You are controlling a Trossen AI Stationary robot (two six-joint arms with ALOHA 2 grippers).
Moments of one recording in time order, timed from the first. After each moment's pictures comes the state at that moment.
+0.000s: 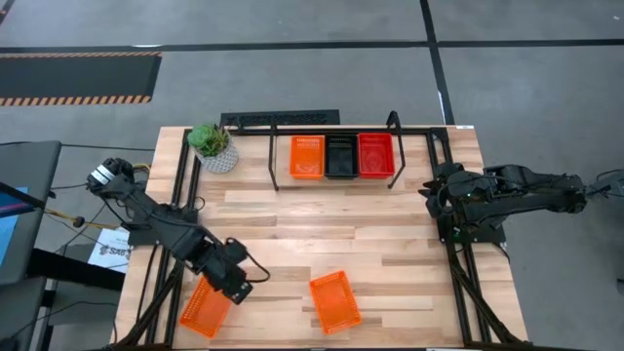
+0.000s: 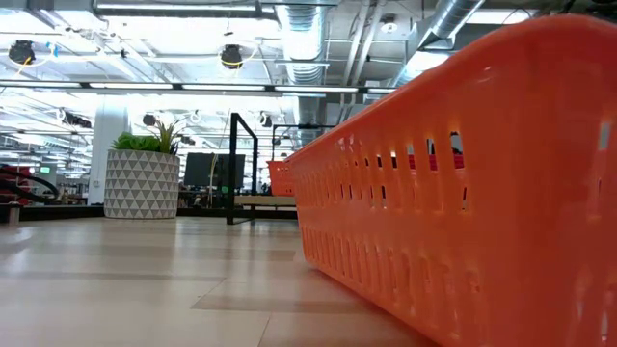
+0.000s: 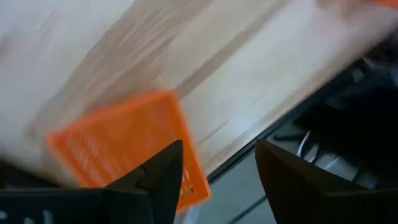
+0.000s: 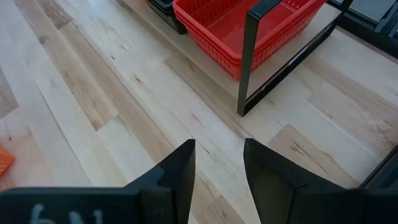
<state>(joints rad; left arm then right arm) -0.63 1.41 1.17 -1.00 0.14 -1.57 0.04 0.43 0.68 -1.12 0.39 0.67</state>
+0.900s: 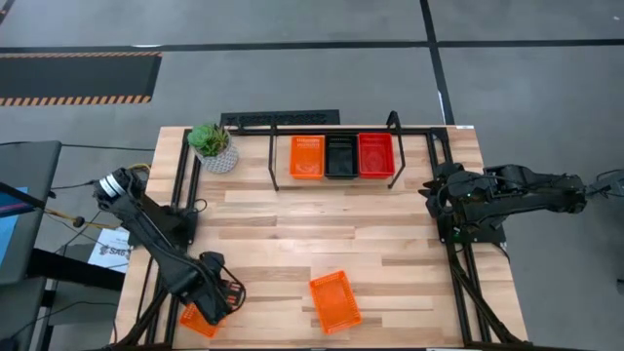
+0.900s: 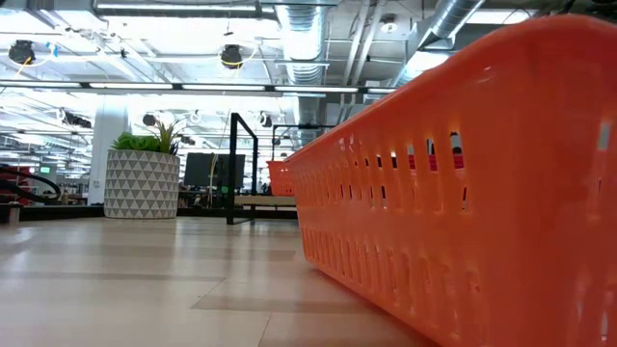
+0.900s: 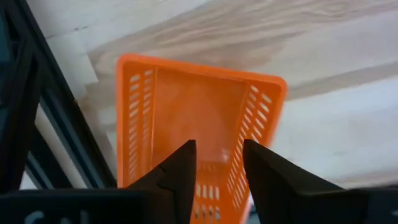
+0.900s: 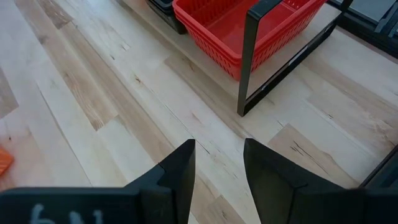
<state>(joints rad) -0.84 1.55 1.17 -1.14 0.05 -2.19 0.04 0.43 0.68 -1.12 0.39 0.67</state>
